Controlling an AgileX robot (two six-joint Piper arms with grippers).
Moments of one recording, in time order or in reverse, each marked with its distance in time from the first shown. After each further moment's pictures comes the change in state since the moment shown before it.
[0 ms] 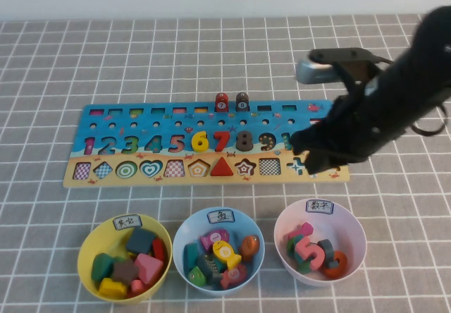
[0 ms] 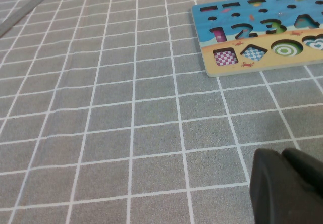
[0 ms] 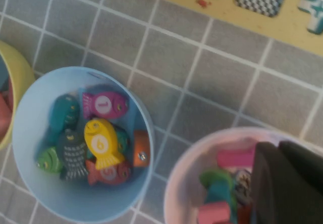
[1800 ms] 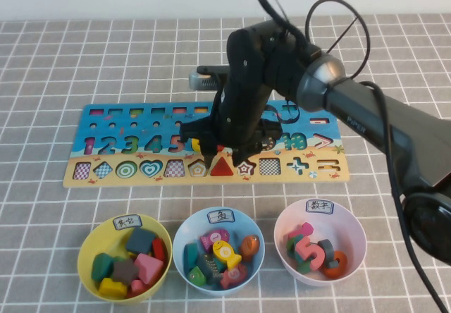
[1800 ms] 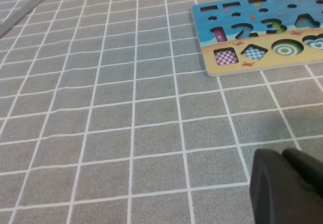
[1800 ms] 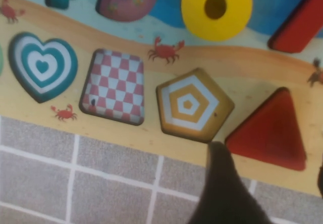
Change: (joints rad) right arm 0.187 0.723 -0.904 -0.185 0.270 0.479; left arm 0.000 0.000 0.000 0.004 0.000 0.001
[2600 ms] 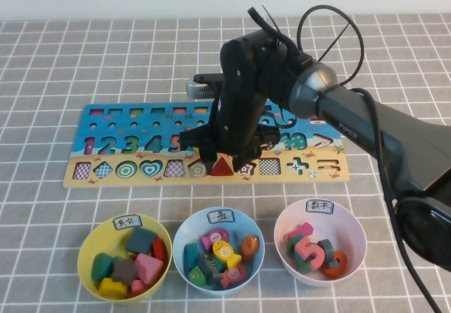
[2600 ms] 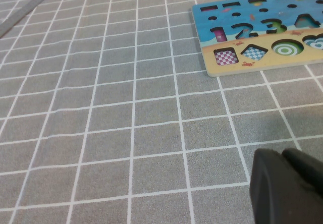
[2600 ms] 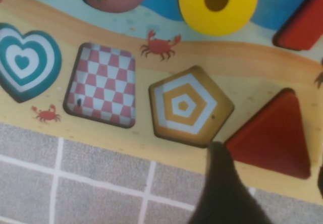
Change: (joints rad) right arm 0.014 0.022 0.000 -0.033 0.000 0.000; left arm 0.000 0.000 0.000 0.000 0.000 0.000
